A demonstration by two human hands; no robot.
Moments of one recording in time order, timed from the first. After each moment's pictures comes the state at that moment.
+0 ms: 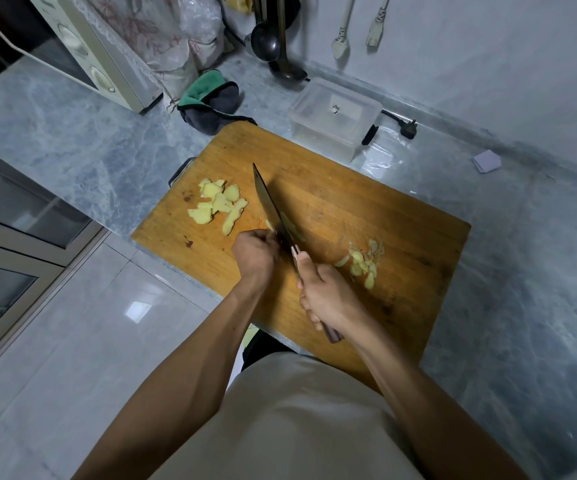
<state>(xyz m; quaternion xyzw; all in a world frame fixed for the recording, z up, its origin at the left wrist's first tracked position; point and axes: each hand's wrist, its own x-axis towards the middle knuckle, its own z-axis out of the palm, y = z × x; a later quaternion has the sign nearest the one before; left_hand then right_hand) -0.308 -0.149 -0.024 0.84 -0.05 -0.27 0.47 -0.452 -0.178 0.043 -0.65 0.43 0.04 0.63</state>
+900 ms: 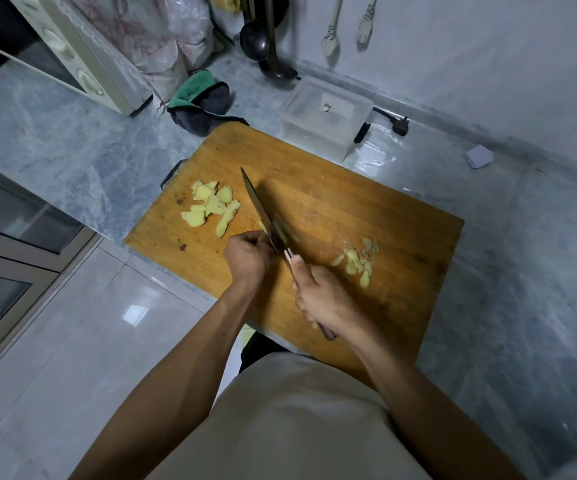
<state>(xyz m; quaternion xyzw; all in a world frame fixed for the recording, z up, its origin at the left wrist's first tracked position) -0.307 -0.145 -0.023 0.83 -0.03 -0.27 0.48 -0.453 -0.181 0.031 -0.65 0.43 0.04 0.62</state>
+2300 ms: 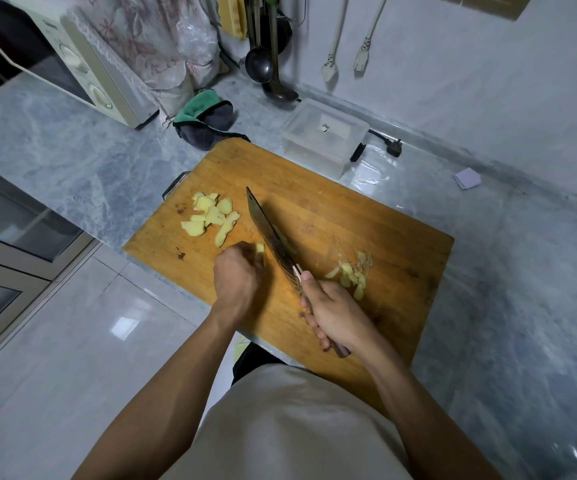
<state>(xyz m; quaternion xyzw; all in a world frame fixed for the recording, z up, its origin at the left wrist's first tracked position) -0.306 -0.122 -0.013 0.90 -0.18 -0.20 0.34 -0.478 -0.186 0.042 -0.66 0.42 0.04 0.63</state>
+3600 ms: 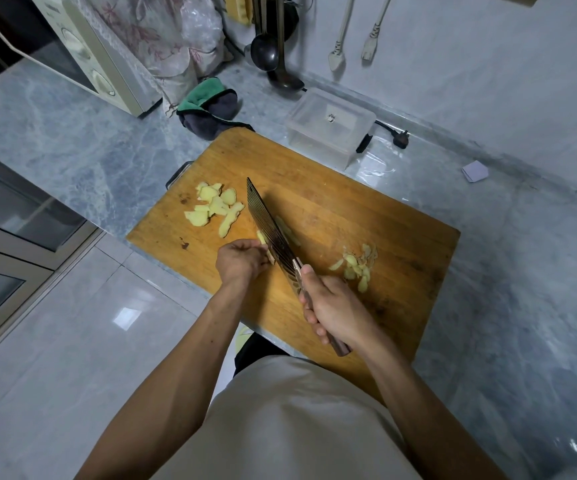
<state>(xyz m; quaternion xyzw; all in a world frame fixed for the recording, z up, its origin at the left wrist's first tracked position) -0.299 -0.134 -0.025 0.75 0.12 -0.34 0.55 -0.476 -0.176 0.056 -0.63 0.41 0.05 0.65</state>
